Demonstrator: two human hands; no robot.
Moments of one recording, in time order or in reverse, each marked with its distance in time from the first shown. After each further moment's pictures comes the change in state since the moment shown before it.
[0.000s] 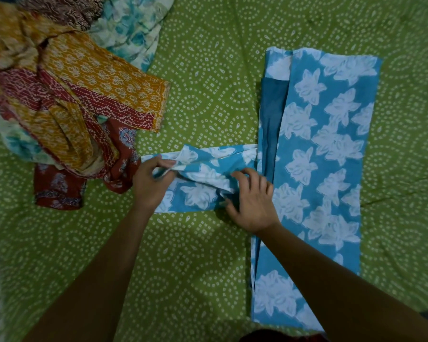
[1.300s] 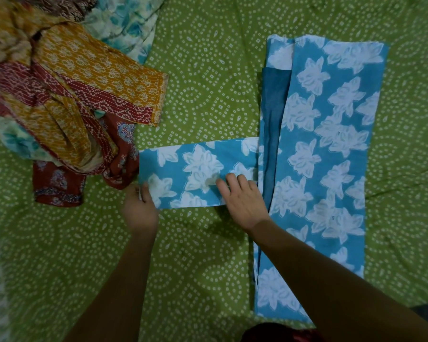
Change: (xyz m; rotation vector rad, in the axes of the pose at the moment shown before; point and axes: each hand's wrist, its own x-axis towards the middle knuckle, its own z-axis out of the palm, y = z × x) left_hand -0.051 -0.034 -0.005 0.434 0.452 -0.261; right_hand 0.002 -0.015 0.018 -0.286 0.038 -0.284
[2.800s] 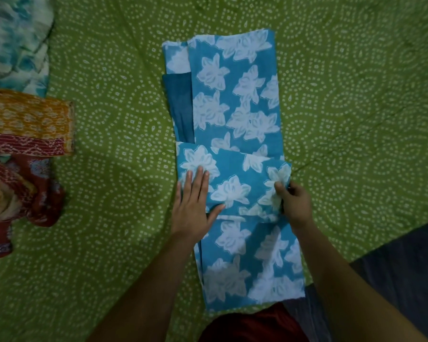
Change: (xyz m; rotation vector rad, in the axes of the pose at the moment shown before) left_hand -0.153 0.114 0.118 0.728 -0.568 1.042; right_hand -0.162 0.184 -0.016 1.418 0.304 1.382
